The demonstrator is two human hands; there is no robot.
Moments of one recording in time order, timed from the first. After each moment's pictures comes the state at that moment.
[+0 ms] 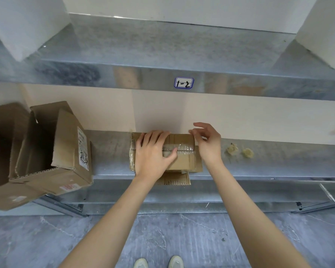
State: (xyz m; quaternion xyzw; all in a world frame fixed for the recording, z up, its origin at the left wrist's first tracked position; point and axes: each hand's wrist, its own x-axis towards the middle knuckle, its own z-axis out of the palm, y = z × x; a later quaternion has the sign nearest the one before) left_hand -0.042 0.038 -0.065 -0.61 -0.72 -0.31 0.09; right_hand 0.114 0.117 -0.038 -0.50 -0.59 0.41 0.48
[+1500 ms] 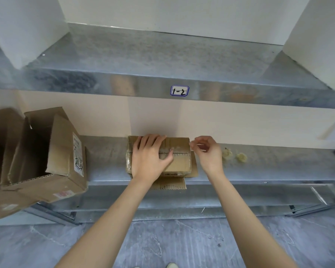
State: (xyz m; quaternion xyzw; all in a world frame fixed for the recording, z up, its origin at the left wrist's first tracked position) left_hand -0.043 0.047 -0.065 -0.61 -0.73 -0.31 0.09; right_hand 0.134 0.106 -0.043 -0.54 -0.59 0.40 0.44
